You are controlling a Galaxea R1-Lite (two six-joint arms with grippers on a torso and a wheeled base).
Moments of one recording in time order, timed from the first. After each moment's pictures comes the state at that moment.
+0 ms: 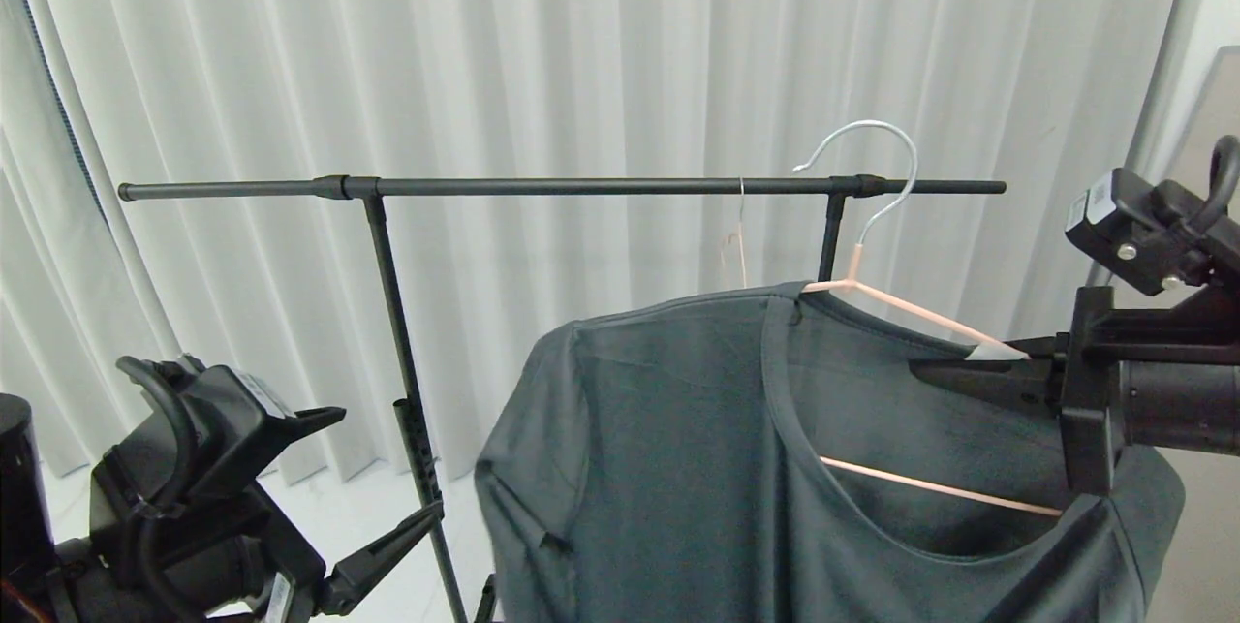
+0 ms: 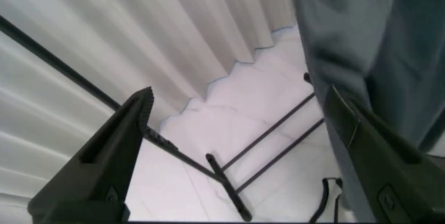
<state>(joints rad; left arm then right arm) -0.38 1.13 -0.35 -0.40 -0.09 0.41 0.58 1.28 -0.90 0.02 0.30 -0.21</state>
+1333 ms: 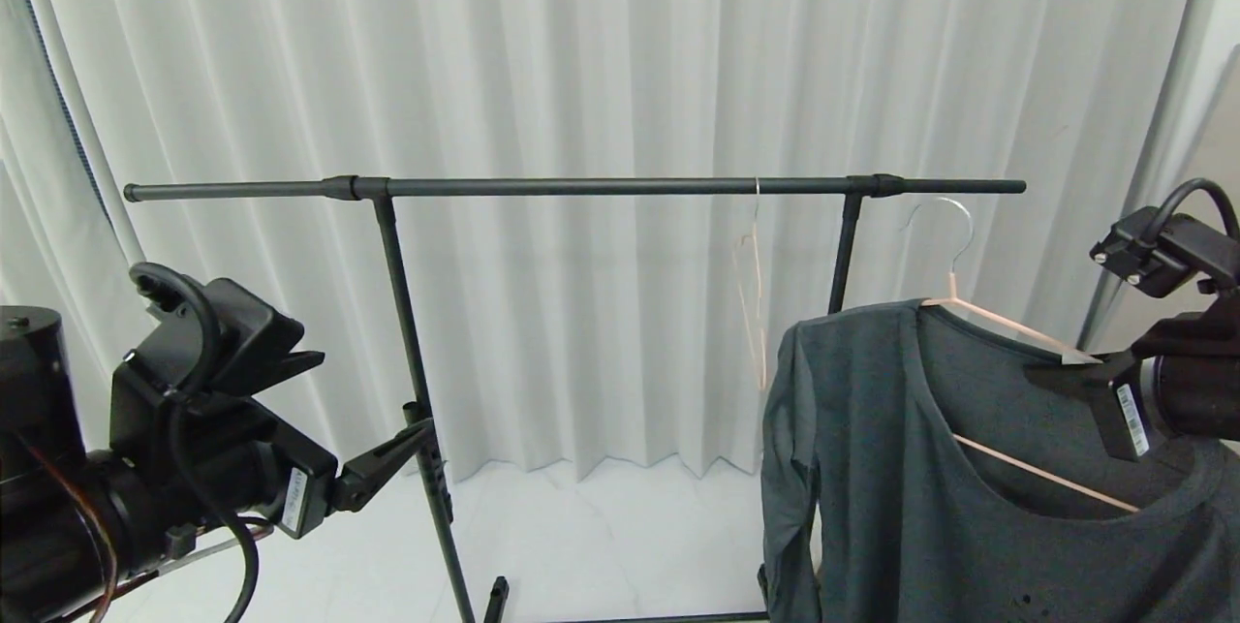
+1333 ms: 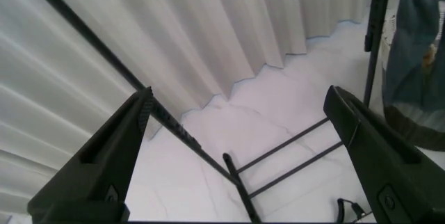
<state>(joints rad) -0.29 1.22 -0.47 -0.40 -0.03 0.37 0.35 1.29 -0.89 0.17 0.02 -0.16</state>
